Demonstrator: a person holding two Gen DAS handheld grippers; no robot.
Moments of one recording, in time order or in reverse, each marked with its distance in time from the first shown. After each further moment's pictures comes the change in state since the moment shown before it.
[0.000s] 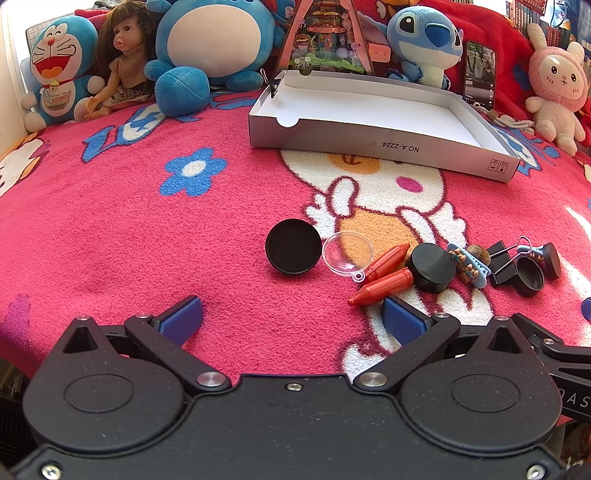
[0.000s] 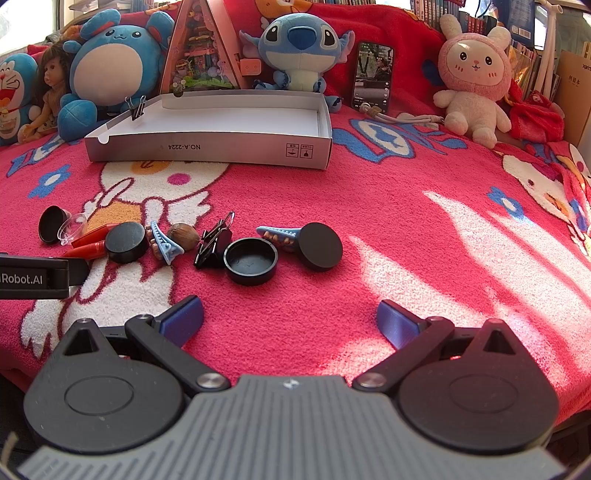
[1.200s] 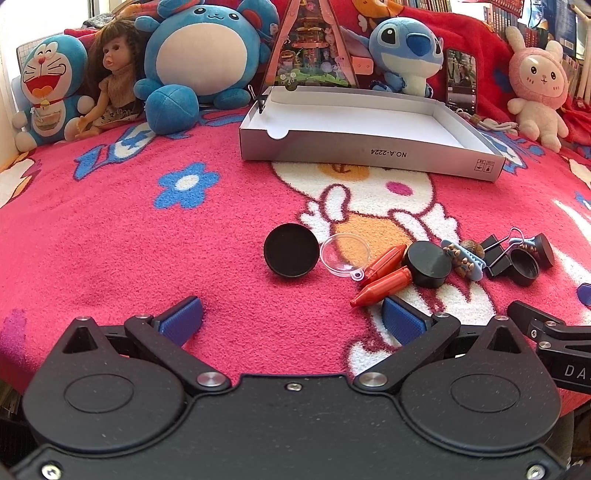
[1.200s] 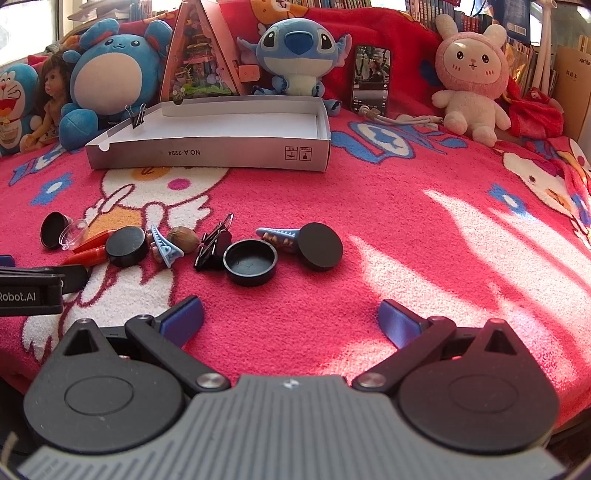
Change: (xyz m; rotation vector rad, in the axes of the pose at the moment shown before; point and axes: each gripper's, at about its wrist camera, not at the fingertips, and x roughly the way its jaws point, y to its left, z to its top) left arm -0.005 0.005 -0.011 0.048 -0.073 -0.037; right arm 0.000 -0.004 -0.004 0.018 -0.035 0.018
